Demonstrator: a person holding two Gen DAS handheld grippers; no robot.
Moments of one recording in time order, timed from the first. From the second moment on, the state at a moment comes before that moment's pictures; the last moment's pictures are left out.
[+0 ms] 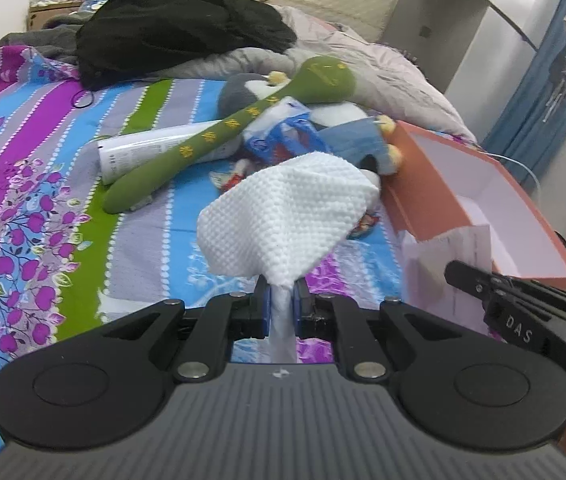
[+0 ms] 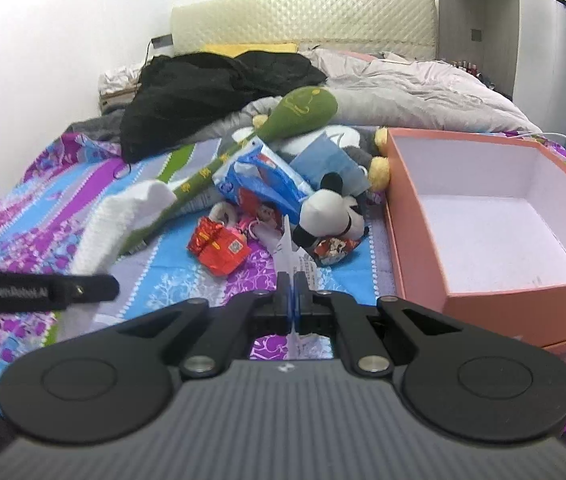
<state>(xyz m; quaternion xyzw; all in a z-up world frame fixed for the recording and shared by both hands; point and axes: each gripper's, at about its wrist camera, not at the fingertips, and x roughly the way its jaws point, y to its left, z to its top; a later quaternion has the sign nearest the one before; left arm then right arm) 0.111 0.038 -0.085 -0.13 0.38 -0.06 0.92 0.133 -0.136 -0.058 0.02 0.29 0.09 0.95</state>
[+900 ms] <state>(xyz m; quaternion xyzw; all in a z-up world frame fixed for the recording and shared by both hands) 0.100 -0.089 -0.032 -0.05 0.35 -0.20 0.91 0.069 -0.233 0.000 0.08 0.22 0.01 0.97</state>
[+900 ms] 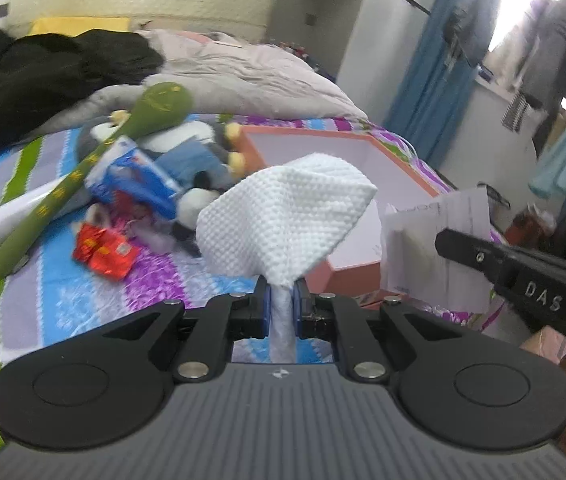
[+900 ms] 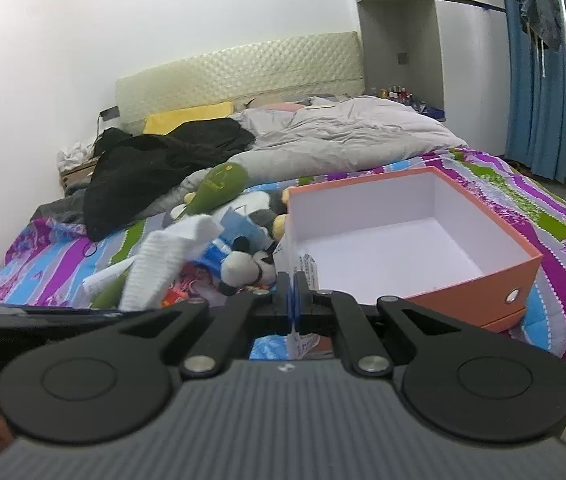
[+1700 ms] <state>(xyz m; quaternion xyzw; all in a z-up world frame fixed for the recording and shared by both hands) 0.310 -0.212 -0.017 -0.08 0.47 -0.28 0.83 0.213 -0.362 0.000 0.13 0.34 -0.05 0.93</state>
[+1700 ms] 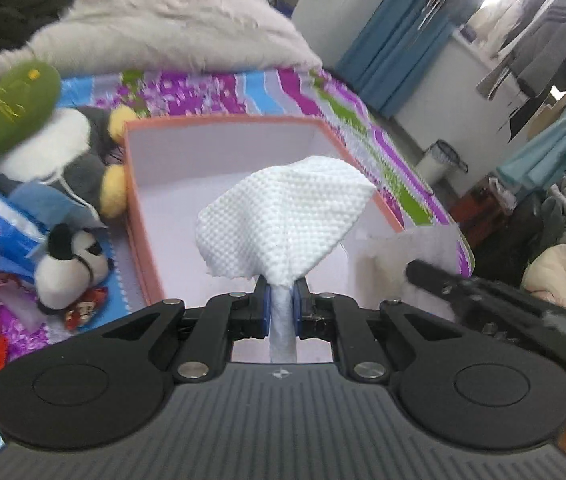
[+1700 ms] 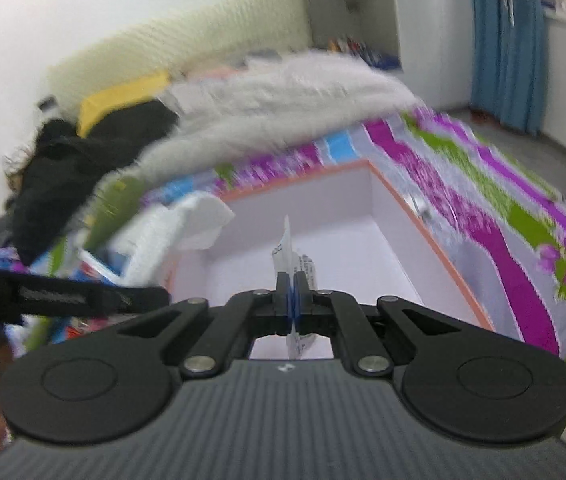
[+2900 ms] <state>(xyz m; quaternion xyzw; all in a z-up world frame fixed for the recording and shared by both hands) 0.251 -0.222 -0.009 0.03 0.38 -0.28 0.88 0.159 -0.358 -0.025 0.12 0.31 -0.06 0.94</state>
